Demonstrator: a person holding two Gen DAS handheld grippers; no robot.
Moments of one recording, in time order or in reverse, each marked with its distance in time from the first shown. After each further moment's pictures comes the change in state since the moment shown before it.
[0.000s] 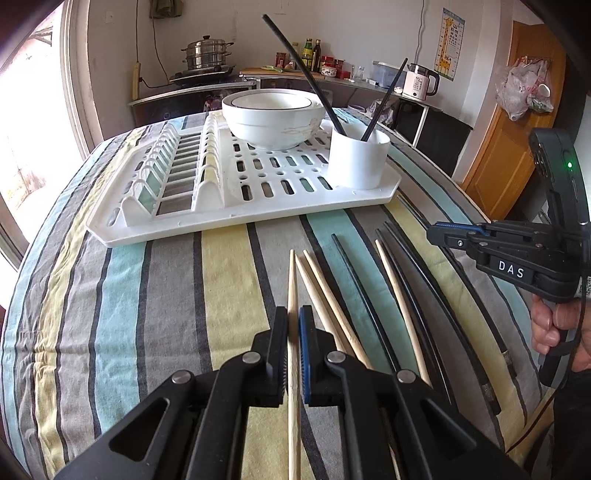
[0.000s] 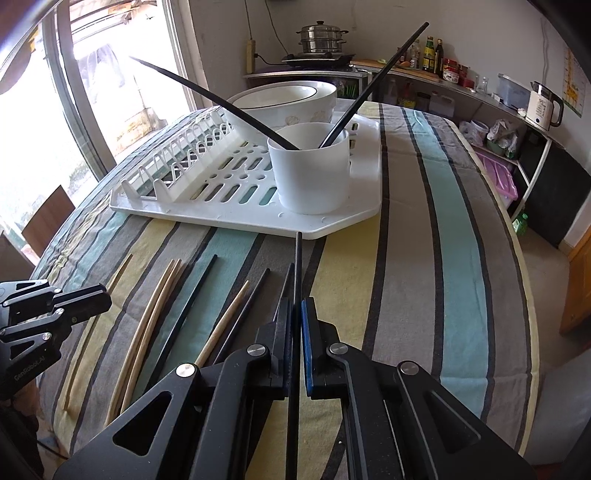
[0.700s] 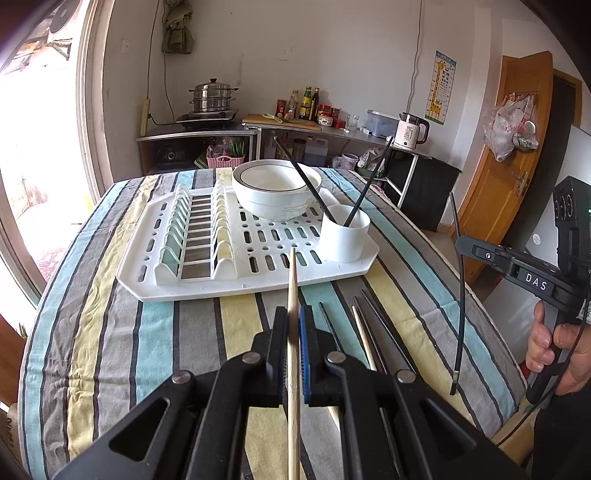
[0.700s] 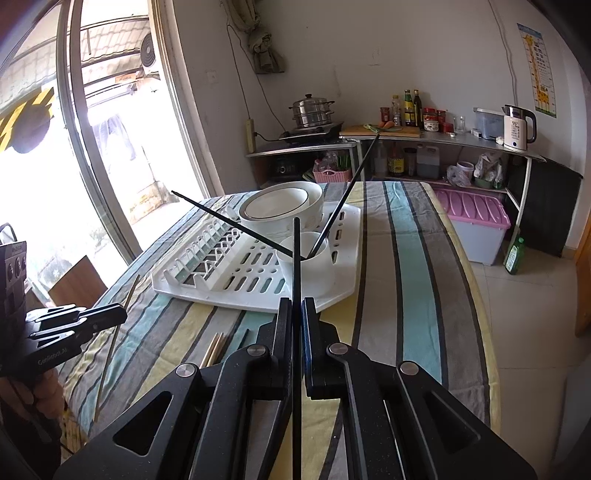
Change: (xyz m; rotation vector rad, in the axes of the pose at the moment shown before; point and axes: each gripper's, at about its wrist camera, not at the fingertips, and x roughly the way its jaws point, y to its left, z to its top) left arm -0.065 0.006 0.029 -0.029 -0.172 -0.033; right arm -0.088 -0.008 0.015 0.072 -0.272 0.044
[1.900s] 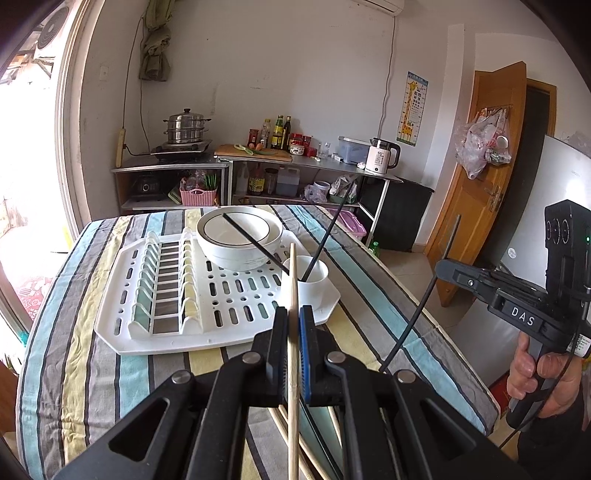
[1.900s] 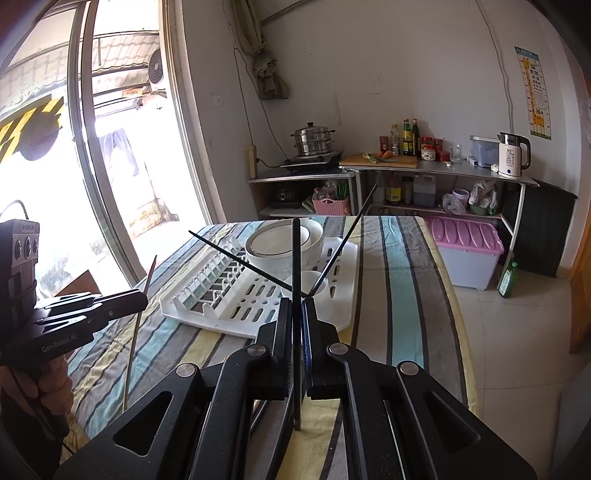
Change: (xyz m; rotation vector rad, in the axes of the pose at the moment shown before) left arm -0.012 -0.028 0.042 0.040 -0.101 -0.099; right arm -0.028 0.009 0.019 -0.023 -0.100 -0.019
